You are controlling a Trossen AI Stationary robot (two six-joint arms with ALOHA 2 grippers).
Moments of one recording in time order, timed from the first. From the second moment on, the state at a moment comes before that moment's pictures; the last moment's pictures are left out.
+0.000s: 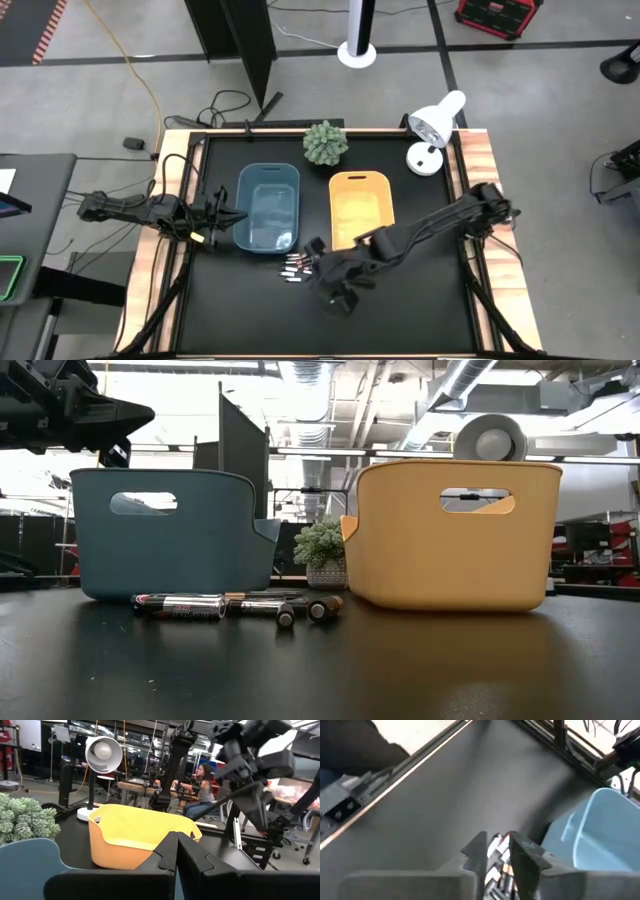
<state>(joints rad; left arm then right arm) -0.17 0.01 0.04 0.15 -0.22 -0.14 0.39 1.91 1.70 -0.54 0.08 -0.32</state>
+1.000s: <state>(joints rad) -0.17 0.02 0.04 0.11 -0.22 -0.18 0.43 2.44 2.09 -1.13 0.35 -0.40</state>
